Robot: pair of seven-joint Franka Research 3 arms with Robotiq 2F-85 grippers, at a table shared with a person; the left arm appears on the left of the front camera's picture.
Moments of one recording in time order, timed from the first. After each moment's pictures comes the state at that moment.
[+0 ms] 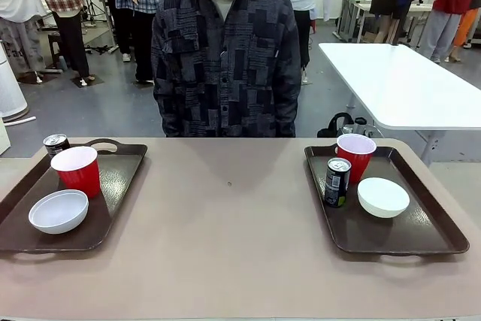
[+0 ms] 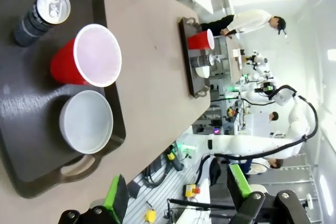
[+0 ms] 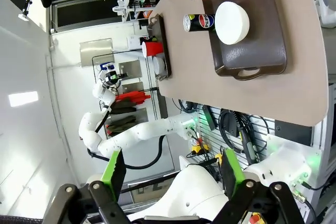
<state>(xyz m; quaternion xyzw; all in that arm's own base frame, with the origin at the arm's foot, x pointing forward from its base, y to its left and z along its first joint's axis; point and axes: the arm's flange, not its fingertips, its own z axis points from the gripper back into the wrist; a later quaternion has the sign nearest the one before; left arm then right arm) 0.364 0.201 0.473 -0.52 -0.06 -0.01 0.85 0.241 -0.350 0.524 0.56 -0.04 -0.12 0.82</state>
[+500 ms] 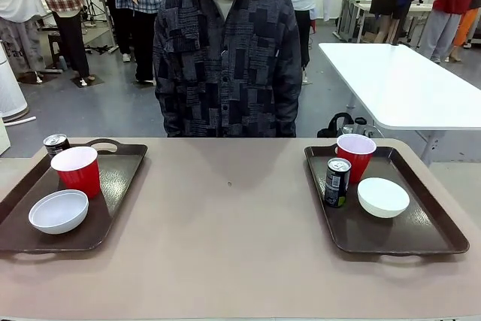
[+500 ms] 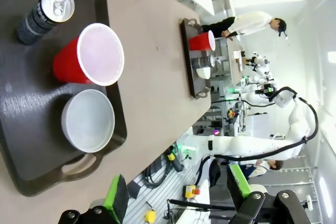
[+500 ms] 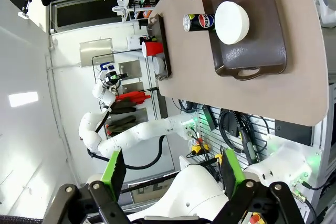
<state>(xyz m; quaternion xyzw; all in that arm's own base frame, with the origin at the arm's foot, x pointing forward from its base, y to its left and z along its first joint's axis) 0.362 0.204 0.472 -0.52 -0.06 0.00 0.85 0.241 -0.350 0.524 0.56 -0.04 -0.12 0.82</state>
